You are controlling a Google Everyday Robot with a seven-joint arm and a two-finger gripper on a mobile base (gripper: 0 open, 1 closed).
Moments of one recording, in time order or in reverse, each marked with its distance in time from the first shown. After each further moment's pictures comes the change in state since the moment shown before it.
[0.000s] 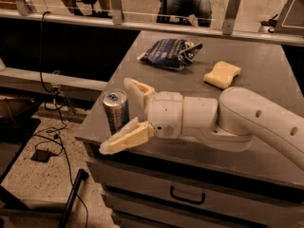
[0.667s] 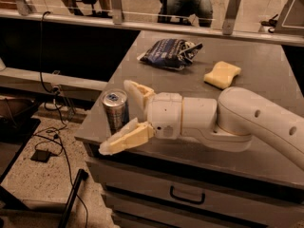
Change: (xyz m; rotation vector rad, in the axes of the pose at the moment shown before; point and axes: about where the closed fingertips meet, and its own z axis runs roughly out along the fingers) arm 0.003 0.002 0.001 -0.005 0.011 0.023
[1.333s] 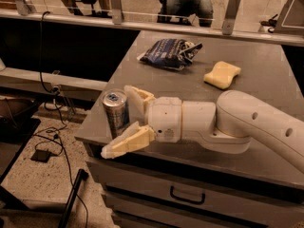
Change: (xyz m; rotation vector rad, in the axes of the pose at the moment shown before) arm 0.013 0.002 0.000 -0.022 0.005 0.039
